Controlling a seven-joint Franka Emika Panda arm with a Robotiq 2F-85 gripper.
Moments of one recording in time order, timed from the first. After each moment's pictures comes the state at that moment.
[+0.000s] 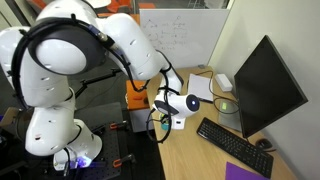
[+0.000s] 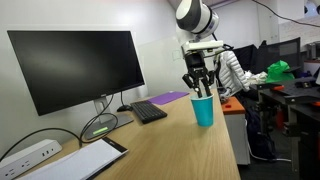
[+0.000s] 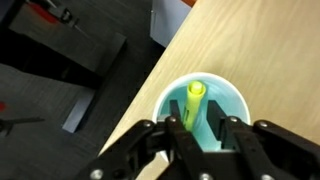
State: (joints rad) arm -0.03 0.28 -0.04 -2.40 0.64 2.45 0.47
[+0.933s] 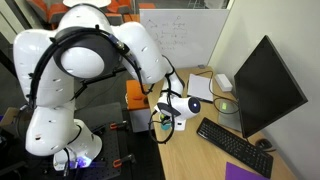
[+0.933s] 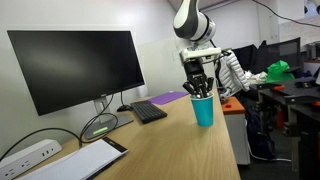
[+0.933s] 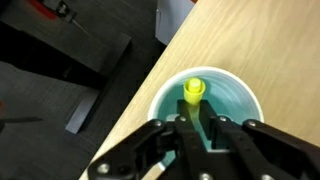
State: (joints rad) arm -0.02 0.36 -0.03 -2.35 0.63 2.45 0.47
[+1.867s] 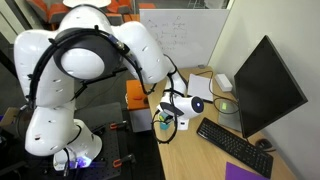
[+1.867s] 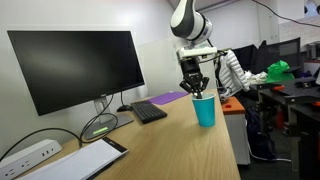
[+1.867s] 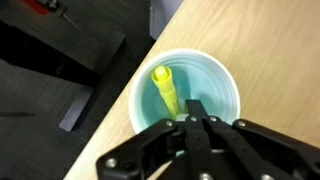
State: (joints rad) arm -0.04 0.37 -0.03 -2.31 0.63 2.43 0.47
